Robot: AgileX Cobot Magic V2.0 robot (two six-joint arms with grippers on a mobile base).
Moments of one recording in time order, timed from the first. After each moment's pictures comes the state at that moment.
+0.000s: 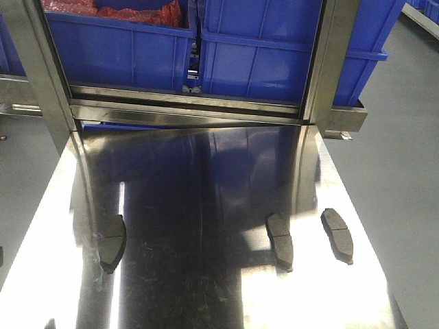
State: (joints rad) left arm -0.24 0.77 -0.58 0.38 0.71 -0.54; right arm 0.03 -0.01 0.03 -0.04 0.08 0.07
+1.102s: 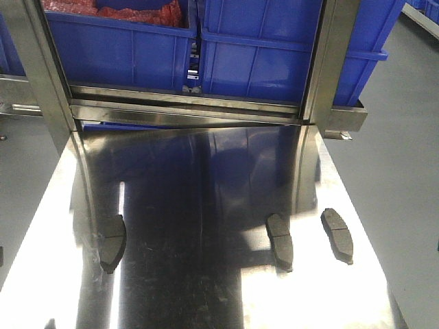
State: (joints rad) left arm -0.24 0.77 -0.58 0.38 0.71 -0.54; right arm 0.03 0.53 -0.53 -0.07 0.65 0.07
